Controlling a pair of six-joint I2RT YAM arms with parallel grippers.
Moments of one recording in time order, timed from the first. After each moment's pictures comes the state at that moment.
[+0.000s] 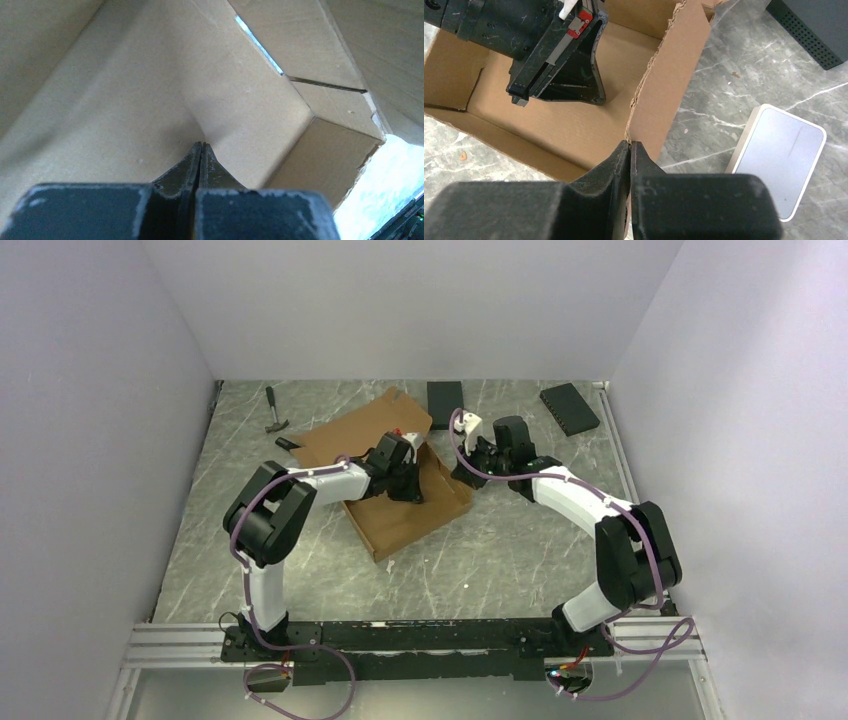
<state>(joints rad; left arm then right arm) -0.63 1.92 1.16 -0.09 0.19 -0.50 0.40 1.53 0.95 -0.07 -0.51 -0.25</state>
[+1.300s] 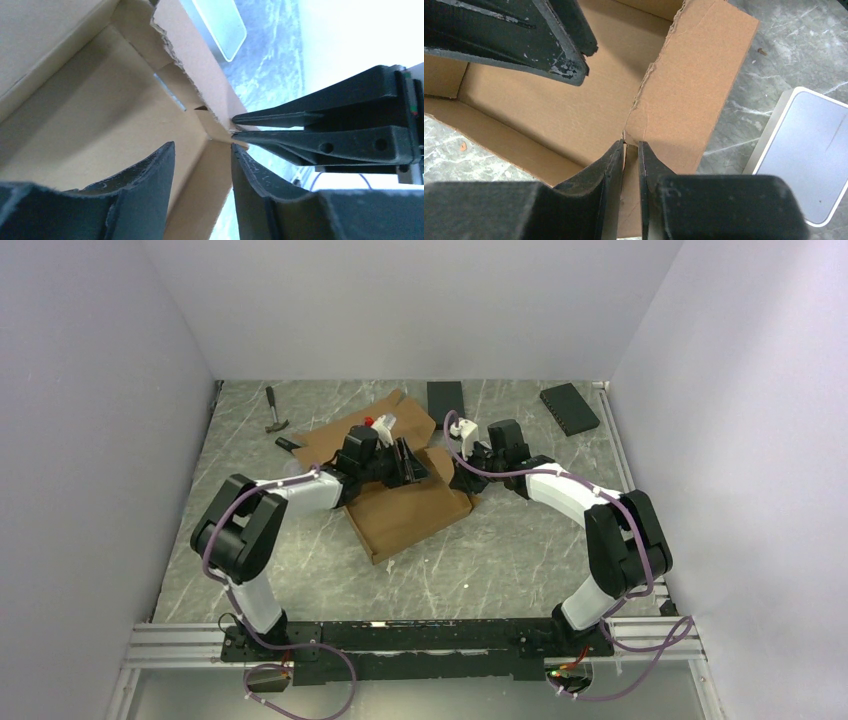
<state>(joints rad) -0.53 1.74 0.96 0.28 0.39 -0.79 0.40 1.61 0.96 -0.11 -0.52 -0.24</state>
